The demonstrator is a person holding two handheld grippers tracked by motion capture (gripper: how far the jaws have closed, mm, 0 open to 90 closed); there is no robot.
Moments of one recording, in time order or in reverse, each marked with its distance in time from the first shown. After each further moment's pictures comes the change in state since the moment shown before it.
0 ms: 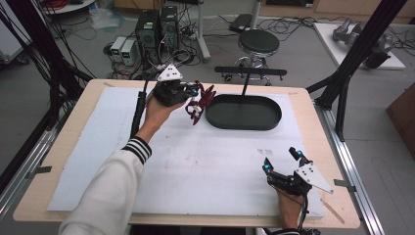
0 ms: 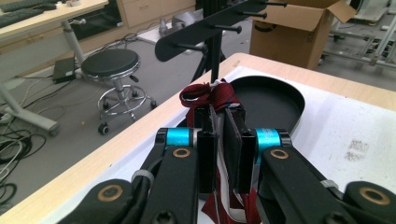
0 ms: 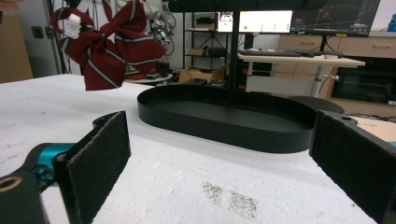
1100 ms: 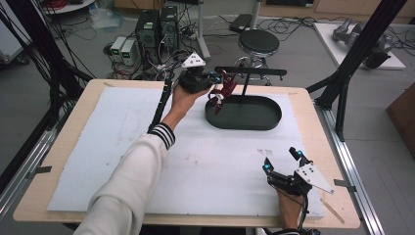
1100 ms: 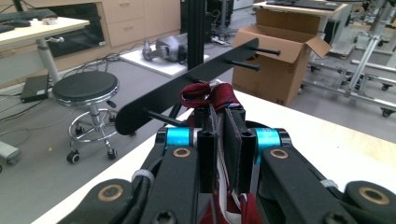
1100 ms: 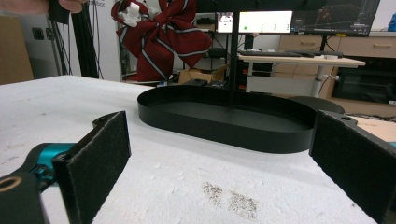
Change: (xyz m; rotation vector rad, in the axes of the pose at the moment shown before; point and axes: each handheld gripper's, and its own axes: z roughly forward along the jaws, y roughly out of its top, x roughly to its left) left arm 0.000 0.028 0.070 -0.101 -0.066 -0.064; right arm 0.000 0.000 0.000 0.000 0.000 0.006
